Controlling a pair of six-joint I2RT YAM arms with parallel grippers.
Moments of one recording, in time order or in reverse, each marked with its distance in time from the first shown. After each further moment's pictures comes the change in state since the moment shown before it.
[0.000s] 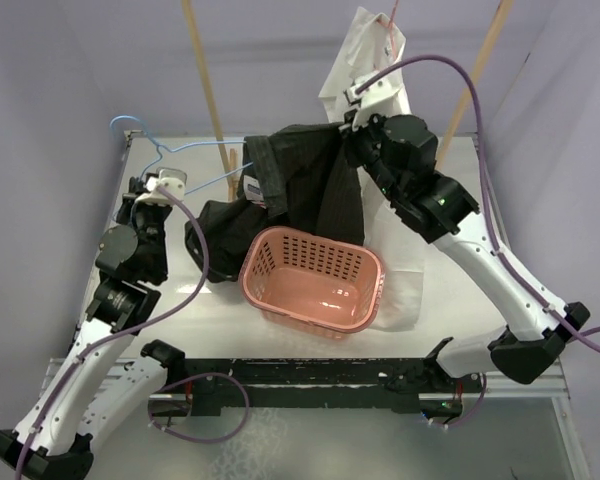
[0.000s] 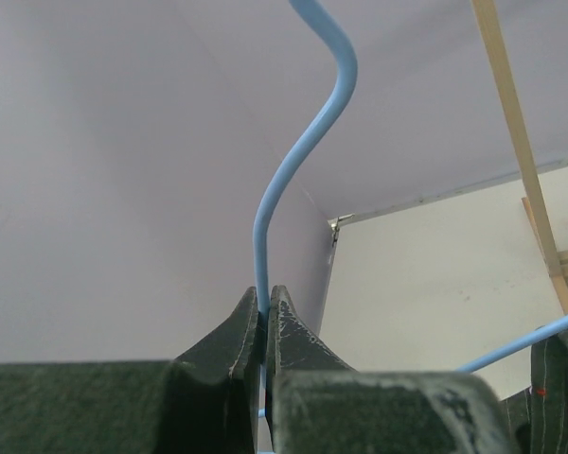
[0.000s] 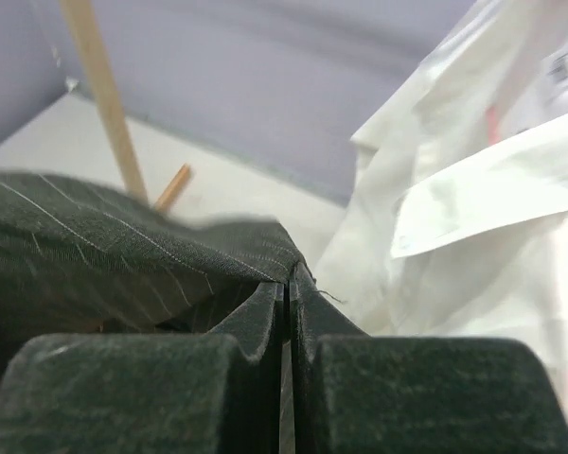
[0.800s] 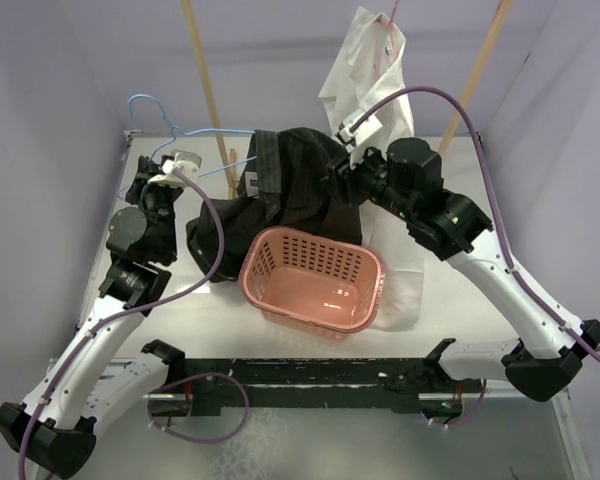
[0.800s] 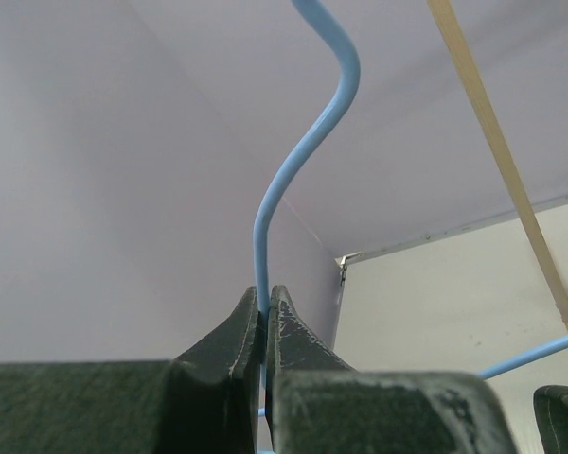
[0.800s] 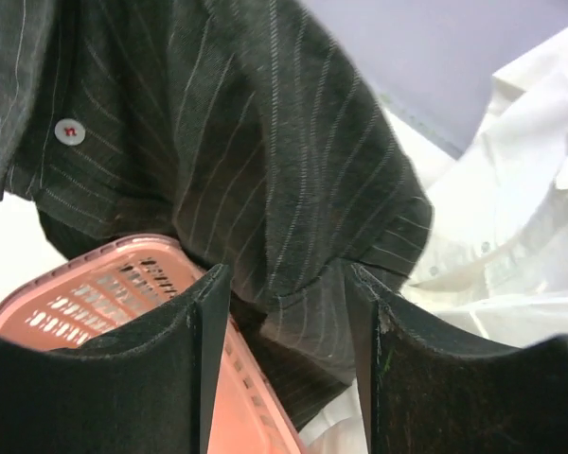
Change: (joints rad) left arm 0.000 0.116 0.037 0.146 0.041 0.079; right arm 0.001 -0.117 -0.082 -0.149 -0.241 0.000
